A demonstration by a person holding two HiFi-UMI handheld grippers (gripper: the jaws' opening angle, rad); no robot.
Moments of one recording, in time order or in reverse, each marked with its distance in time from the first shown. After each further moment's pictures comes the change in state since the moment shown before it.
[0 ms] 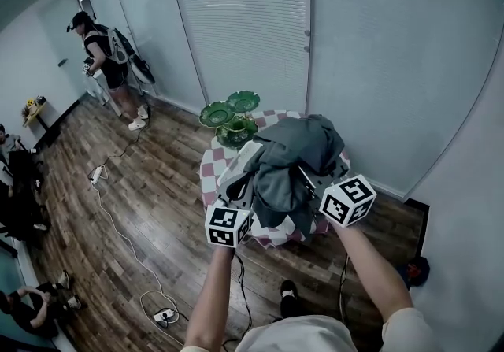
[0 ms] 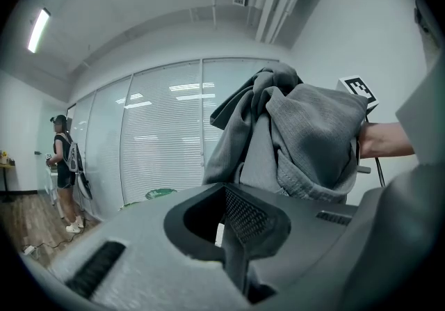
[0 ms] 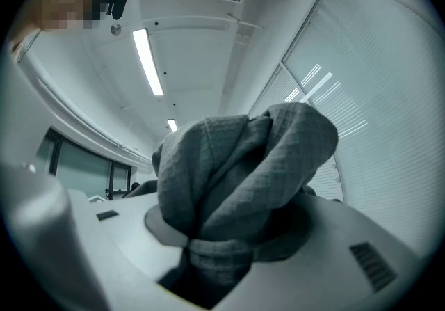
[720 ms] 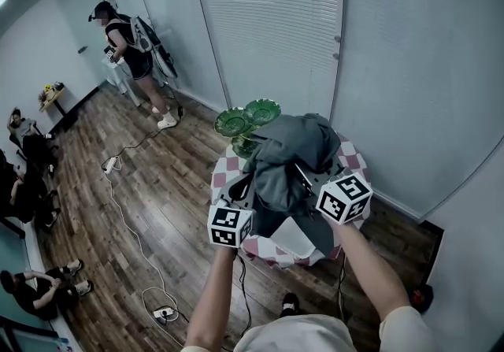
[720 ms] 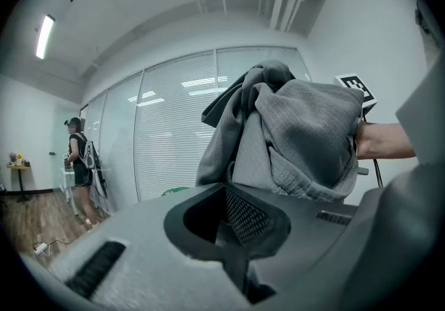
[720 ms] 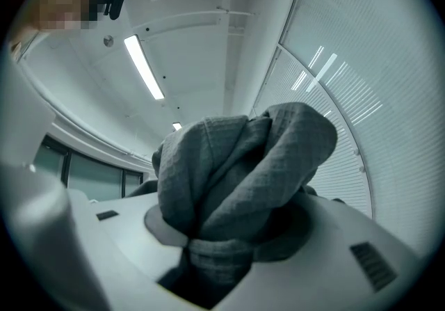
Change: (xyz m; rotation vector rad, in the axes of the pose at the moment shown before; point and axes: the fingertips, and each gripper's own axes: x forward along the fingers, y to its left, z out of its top) left arm 0.062 0.081 -0.011 -0.009 0.040 0.116; right arm 0.115 -0.047 -0.023 0.069 0.006 0.121
